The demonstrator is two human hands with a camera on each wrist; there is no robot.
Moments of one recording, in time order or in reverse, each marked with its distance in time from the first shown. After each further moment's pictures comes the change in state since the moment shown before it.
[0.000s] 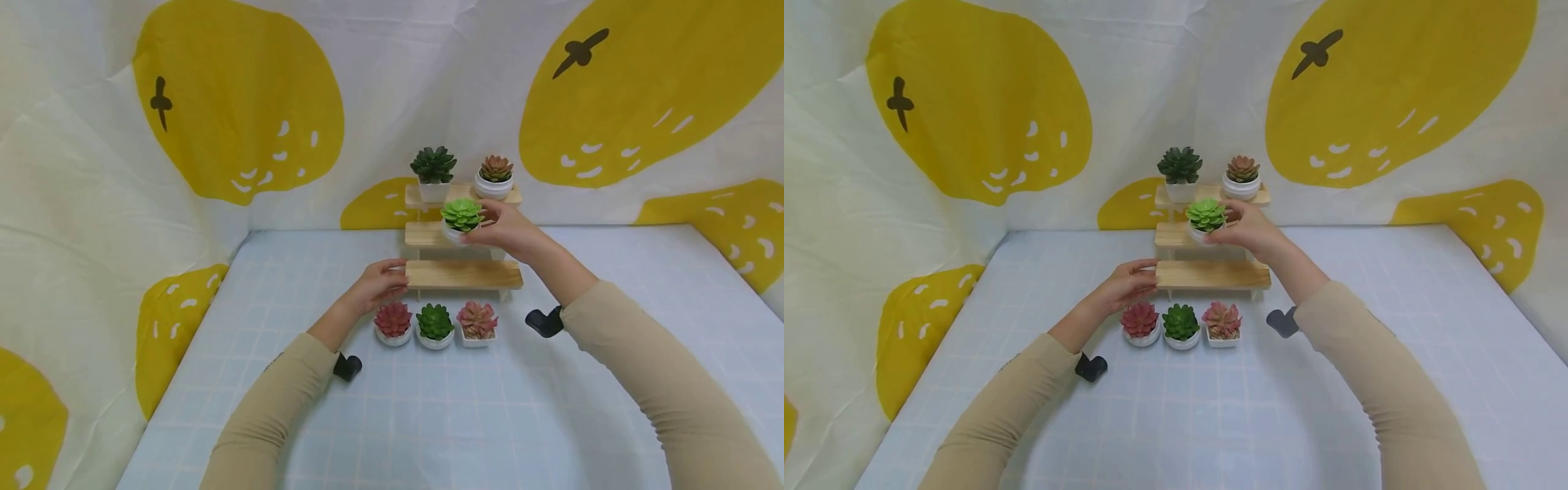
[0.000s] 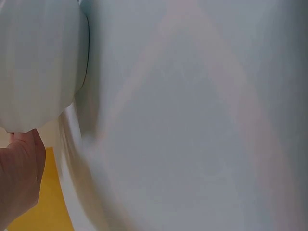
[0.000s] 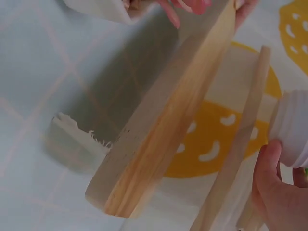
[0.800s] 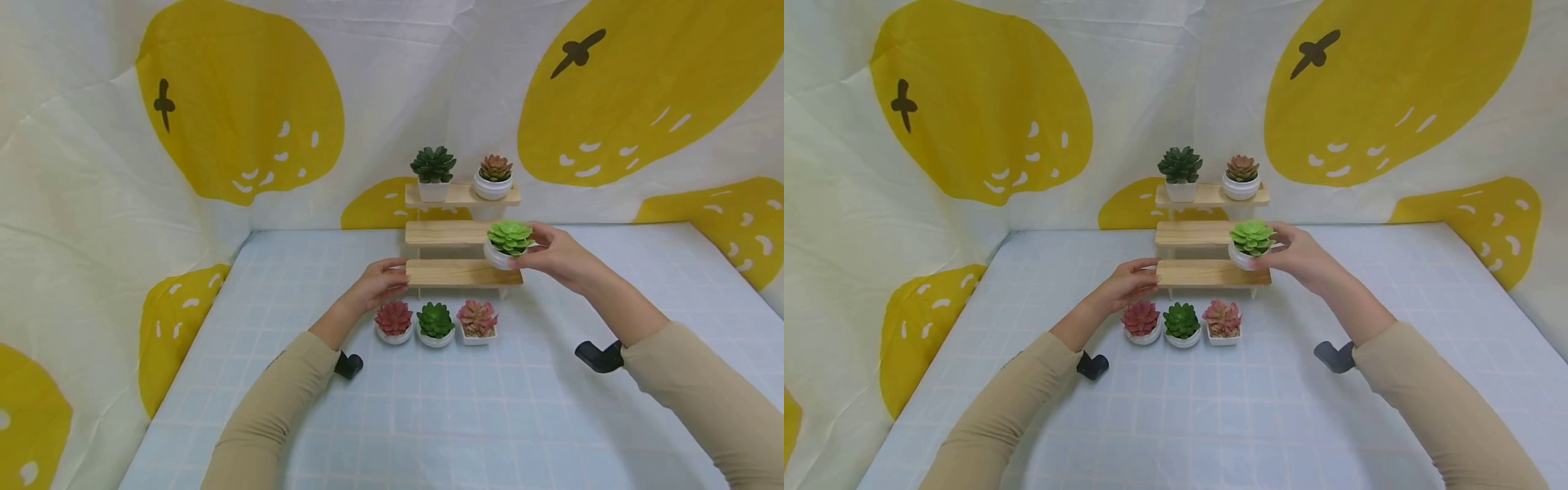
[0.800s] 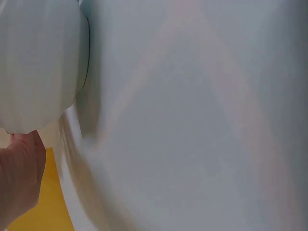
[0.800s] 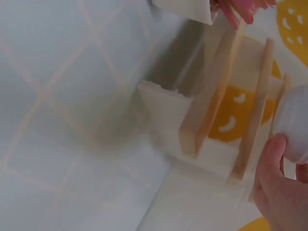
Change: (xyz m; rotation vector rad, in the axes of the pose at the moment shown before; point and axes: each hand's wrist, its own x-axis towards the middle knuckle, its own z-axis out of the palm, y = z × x) left_hand -0.001 0.002 0.002 0.005 0.002 0.005; right_hand -0.061 0.032 -0.037 0.001 0.008 0.052
